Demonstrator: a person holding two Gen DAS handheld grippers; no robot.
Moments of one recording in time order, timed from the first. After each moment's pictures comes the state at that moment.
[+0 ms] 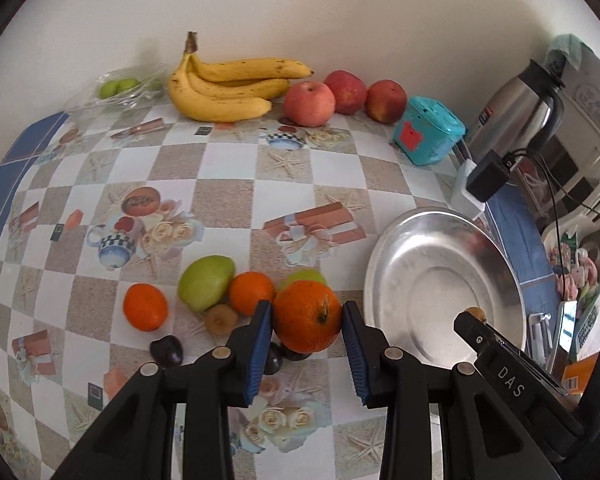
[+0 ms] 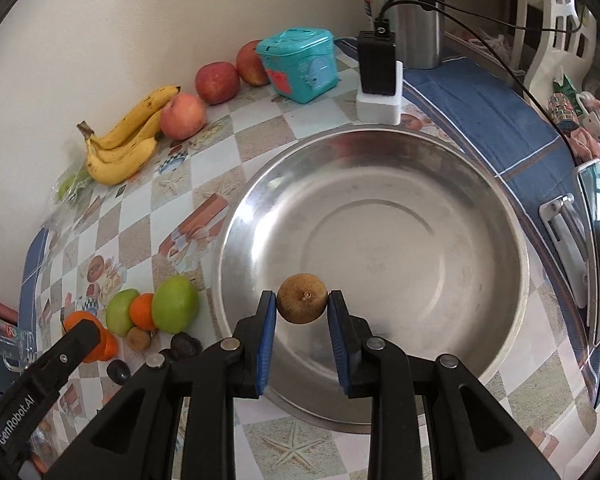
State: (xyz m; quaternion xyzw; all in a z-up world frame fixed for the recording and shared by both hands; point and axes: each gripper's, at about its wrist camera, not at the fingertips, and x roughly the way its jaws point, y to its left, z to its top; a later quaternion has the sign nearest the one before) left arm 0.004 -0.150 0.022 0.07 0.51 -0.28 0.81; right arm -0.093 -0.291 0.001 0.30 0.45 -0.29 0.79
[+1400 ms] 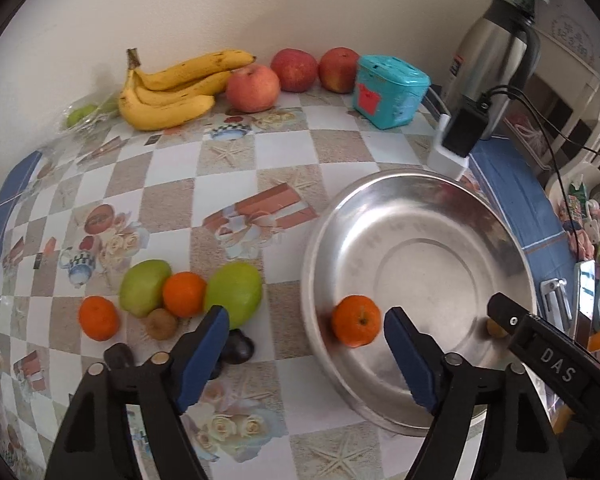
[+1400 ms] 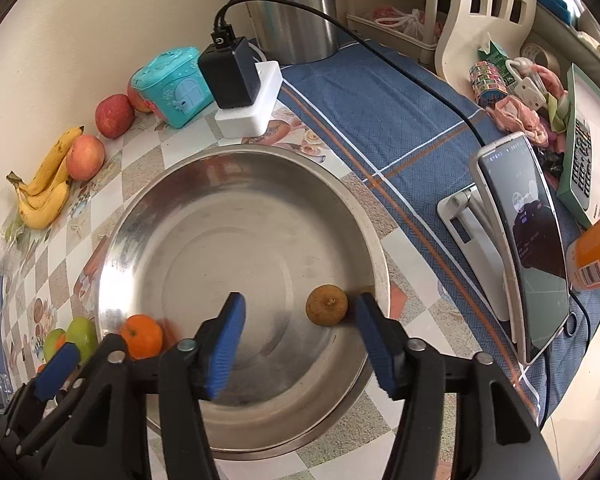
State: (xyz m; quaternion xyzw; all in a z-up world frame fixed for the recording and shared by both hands) left arm -0.019 -0.194 0.004 0.13 0.51 -0.28 0.81; right arm -0.141 -0.350 -0.005 0.31 0.46 -0.37 0.74
